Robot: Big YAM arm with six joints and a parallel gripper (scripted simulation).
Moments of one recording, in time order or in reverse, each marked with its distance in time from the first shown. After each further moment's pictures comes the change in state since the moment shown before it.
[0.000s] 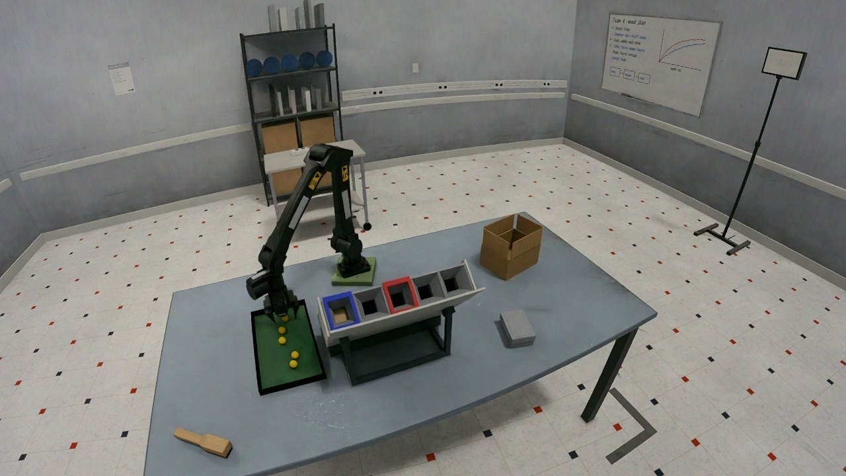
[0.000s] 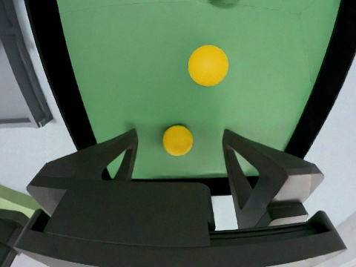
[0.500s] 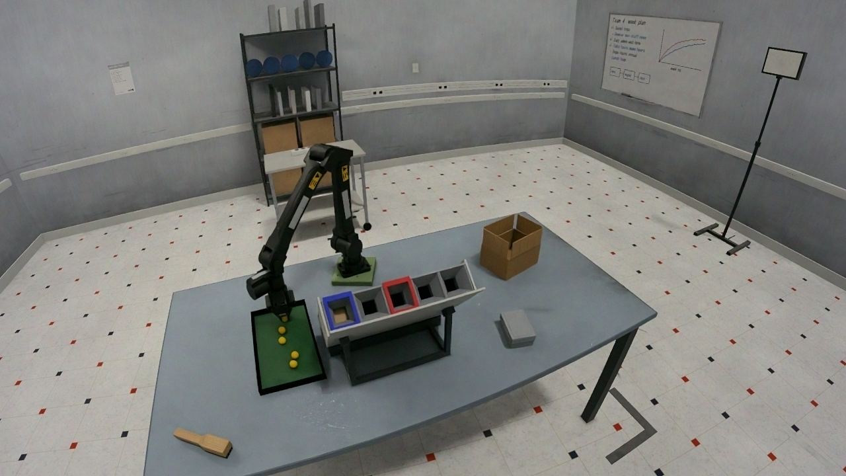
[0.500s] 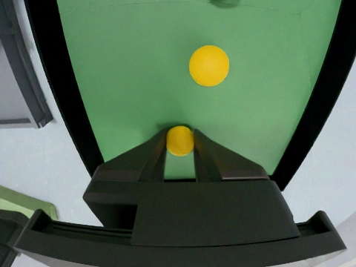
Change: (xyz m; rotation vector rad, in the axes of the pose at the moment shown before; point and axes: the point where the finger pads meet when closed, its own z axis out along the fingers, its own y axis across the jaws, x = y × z) arm 0.000 0.000 0.000 0.000 0.000 0.001
